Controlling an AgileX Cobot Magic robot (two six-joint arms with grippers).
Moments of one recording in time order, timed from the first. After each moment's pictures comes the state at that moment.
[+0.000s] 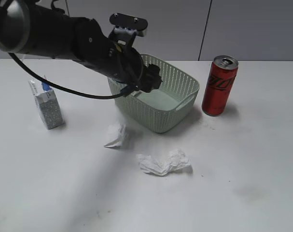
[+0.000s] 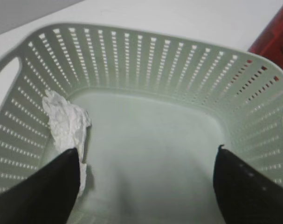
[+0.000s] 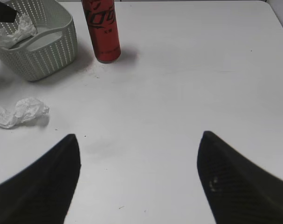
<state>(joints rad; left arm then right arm) -0.64 2.01 -1.38 -0.34 0.21 0.33 -0.02 0.00 -0.41 0.22 0.94 -0.10</state>
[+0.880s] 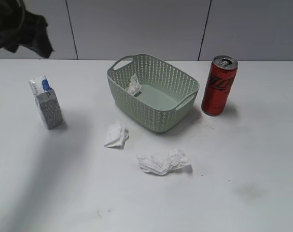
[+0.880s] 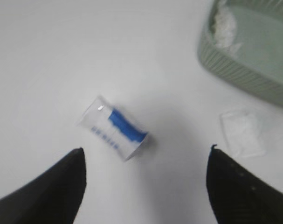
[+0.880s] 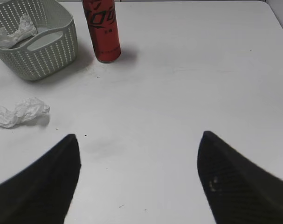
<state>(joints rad) -0.29 1.62 -1.38 -0.18 0.91 0.23 -0.02 0.00 -0.41 0.22 0.94 -0.10</state>
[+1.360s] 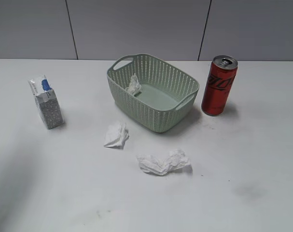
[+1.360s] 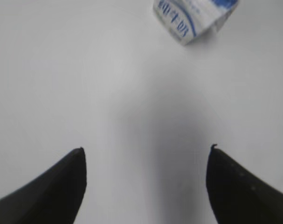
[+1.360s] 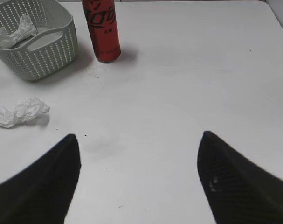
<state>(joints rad) -0.12 1.46 -1.21 -0.12 1.14 0.20 -0.02 0.00 -0.41 0.22 0.94 -0.10</state>
